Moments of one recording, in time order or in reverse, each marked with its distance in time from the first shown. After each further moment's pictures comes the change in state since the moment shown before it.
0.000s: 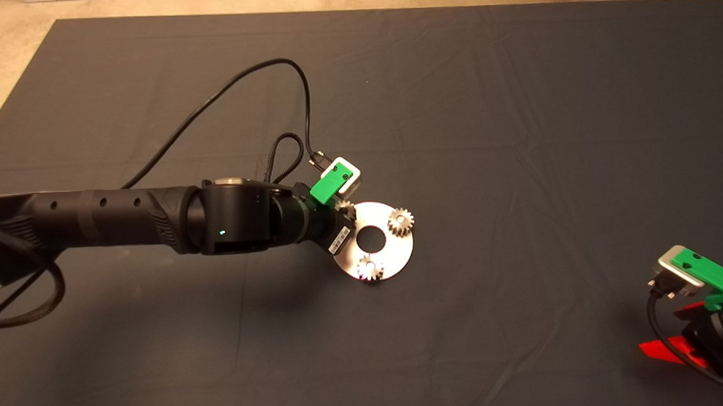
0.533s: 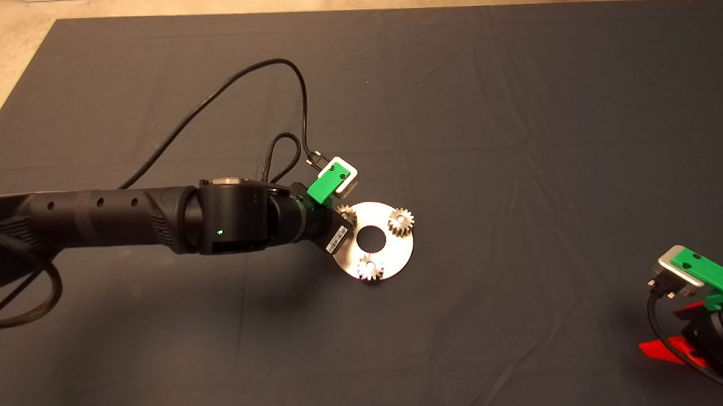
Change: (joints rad) left arm 0.000 -0.008 0.000 0.001 0.006 0.000; right arm 0.000 0.000 0.000 0.000 0.000 0.000
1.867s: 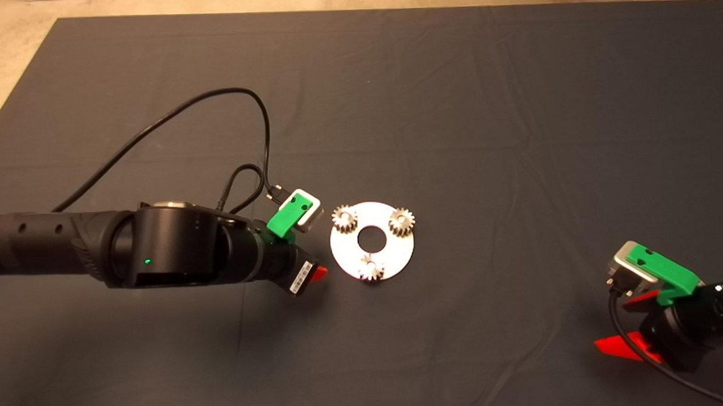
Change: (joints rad) left arm 0.000 -0.144 0.187 -0.170 0.130 -0.110; right arm 0.006 0.140 -0.008 0.014 0.070 0.005
